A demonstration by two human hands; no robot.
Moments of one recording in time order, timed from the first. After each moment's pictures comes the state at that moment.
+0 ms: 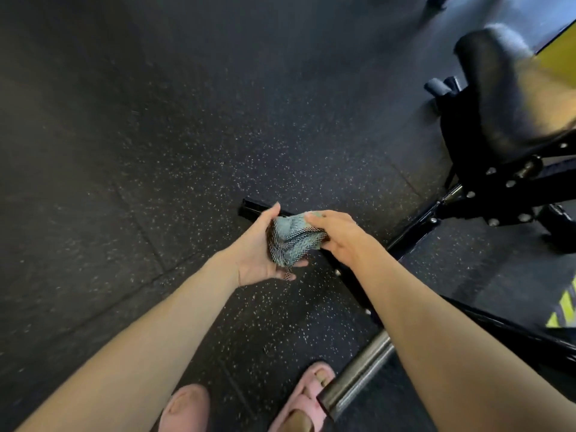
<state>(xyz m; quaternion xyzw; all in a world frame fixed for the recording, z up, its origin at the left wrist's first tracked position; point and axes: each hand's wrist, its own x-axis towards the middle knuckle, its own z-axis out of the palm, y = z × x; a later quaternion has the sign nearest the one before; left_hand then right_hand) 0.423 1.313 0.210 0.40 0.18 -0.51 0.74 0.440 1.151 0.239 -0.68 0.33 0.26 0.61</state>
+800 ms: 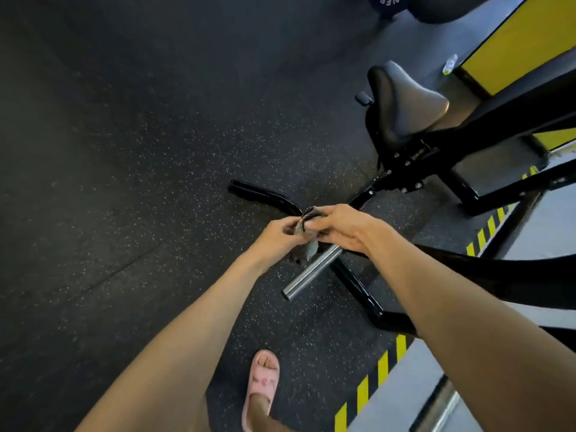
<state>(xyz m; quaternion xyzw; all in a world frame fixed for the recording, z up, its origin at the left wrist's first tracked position) 0.233 1.280 0.488 0.69 0.01 -0.35 0.64 0.260 1.120 0.513 -0.64 0.27 0.35 0.63</state>
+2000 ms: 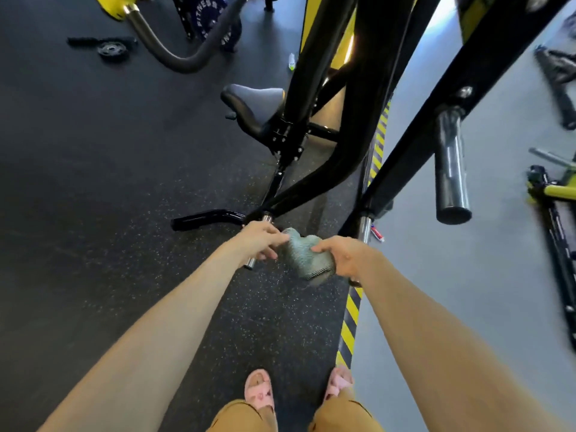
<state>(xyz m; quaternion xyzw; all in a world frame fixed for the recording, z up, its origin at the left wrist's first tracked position) 0.014 1.240 0.679 0.76 -0.16 -0.49 0.40 -0.111 1.082 0.669 -0.46 0.47 0.19 0.73</state>
